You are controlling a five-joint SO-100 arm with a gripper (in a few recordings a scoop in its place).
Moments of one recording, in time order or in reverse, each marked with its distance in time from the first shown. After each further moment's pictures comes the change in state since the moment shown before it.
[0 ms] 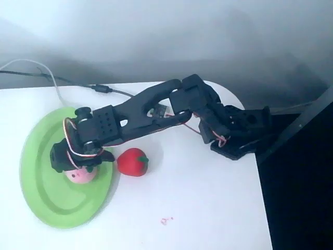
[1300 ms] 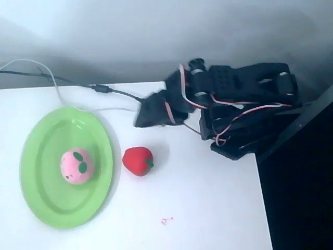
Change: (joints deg) arm 11.0 96.9 76.1 12.0 5.4
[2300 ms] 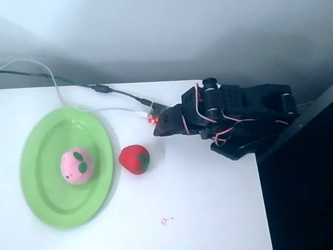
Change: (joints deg) arm 1.9 27.2 34.0 8.4 0.6
